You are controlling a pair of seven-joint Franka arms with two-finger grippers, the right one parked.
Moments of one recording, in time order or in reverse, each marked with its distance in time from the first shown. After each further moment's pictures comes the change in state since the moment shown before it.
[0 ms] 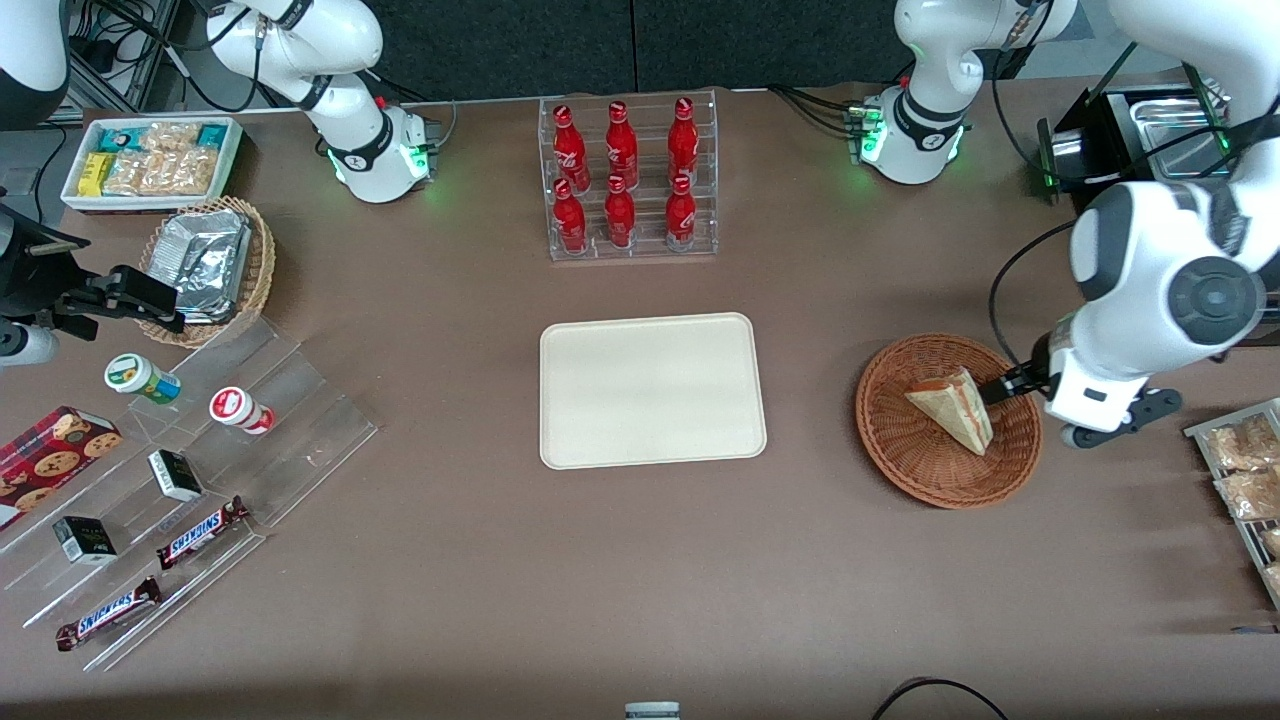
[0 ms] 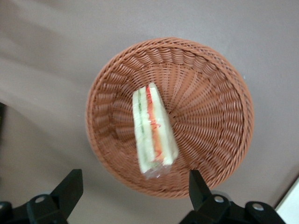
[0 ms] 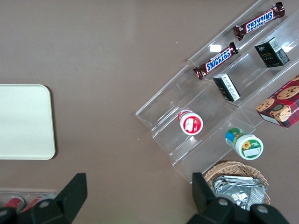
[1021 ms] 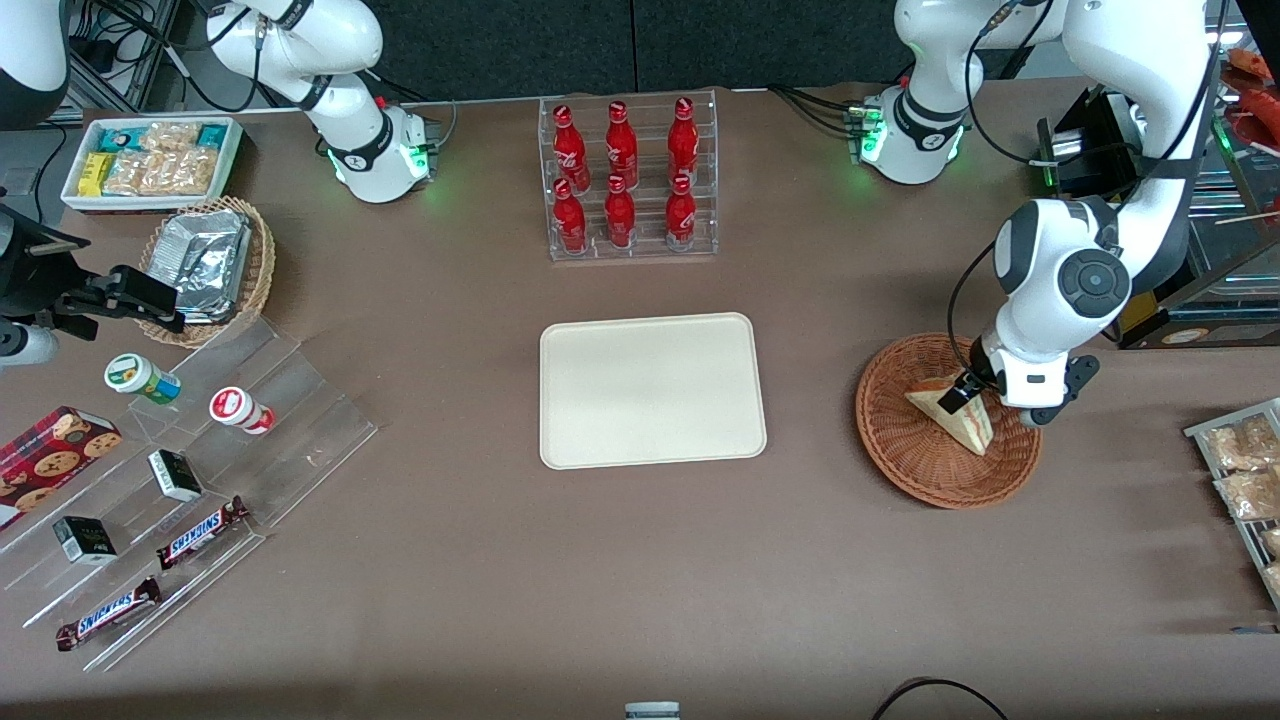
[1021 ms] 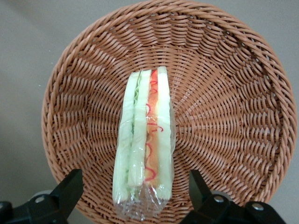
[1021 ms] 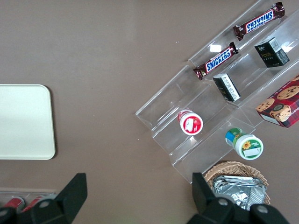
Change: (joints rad) arm -0.005 -0.016 0.002 -0.340 -0.001 0.431 -0.282
